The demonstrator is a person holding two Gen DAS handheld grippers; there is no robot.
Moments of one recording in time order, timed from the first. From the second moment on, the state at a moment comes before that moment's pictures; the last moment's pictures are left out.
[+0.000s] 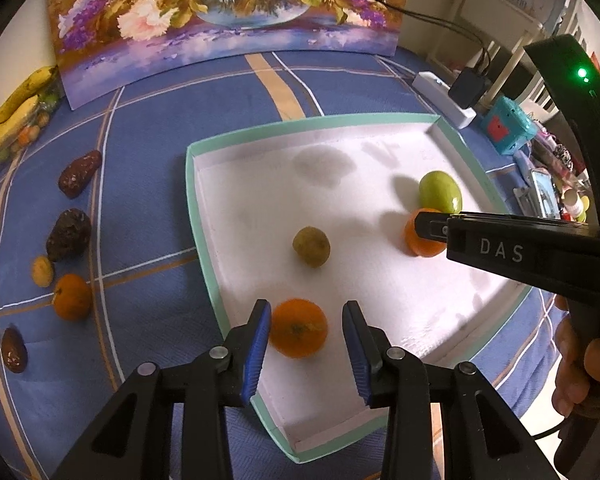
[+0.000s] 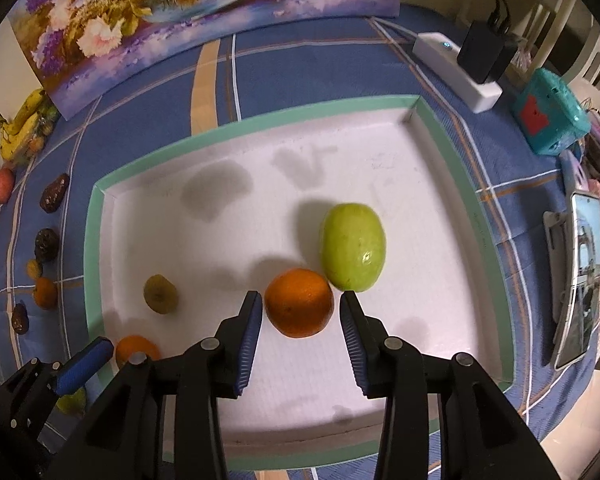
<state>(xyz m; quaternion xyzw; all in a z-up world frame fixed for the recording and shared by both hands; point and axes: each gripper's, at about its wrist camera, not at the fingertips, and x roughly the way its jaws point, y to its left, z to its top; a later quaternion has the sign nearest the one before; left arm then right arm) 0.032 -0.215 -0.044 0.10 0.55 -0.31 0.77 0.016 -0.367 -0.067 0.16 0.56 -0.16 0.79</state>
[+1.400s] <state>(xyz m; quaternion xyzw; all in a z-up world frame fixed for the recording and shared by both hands) 0.093 -0.108 -0.018 -0.03 0.55 -0.16 0.82 0.010 -0.364 -0.042 0.16 0.53 -0.17 0.81</state>
